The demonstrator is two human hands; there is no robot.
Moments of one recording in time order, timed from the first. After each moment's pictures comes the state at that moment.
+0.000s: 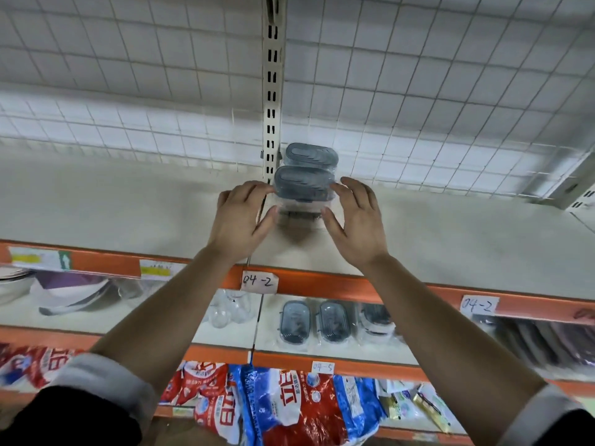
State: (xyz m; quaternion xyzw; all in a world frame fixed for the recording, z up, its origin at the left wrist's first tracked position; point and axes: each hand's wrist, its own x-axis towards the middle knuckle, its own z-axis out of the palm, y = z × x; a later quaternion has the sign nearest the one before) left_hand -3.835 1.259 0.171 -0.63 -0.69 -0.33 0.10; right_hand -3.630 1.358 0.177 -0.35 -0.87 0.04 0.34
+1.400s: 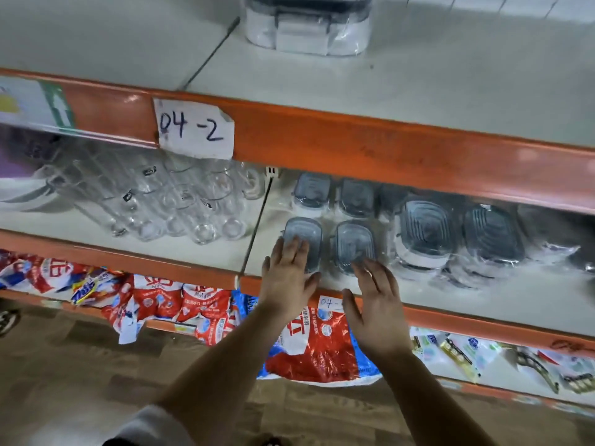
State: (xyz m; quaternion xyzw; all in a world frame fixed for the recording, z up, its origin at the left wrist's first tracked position) left_hand -3.706 1.253 -0.174 -0.55 -0.82 -0.09 -0.12; right_hand -3.528 1.290 -0.136 -0.44 -0.86 0.18 0.16
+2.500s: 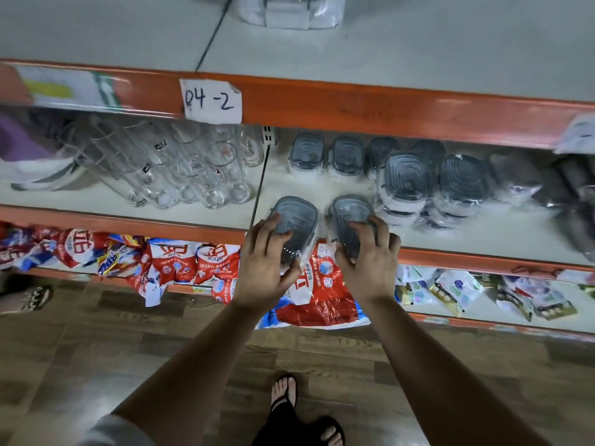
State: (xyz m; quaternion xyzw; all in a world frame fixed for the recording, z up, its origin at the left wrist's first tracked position) left_hand -3.690 1.145 -0.100 -0.59 -0.76 -0.27 -0.09; right_hand -3.526 1.249 -0.107 -0.53 -0.81 0.14 0.21
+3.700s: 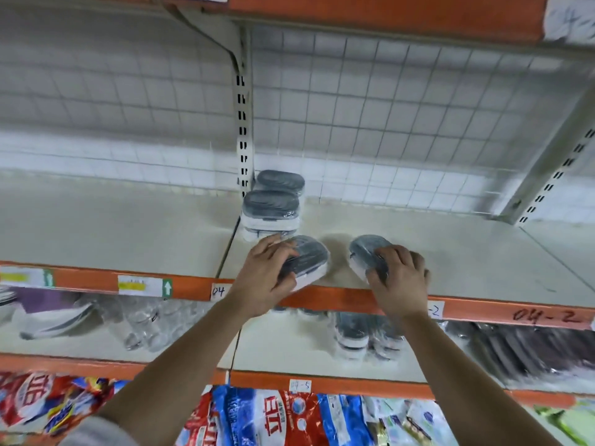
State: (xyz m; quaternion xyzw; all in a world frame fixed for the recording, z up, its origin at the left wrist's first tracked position) left_hand -3.731 1.241 0.152 -0.71 -0.64 -0.29 0.02; right_hand -3.485 1.345 0.154 -0.54 -0.79 0.02 0.30
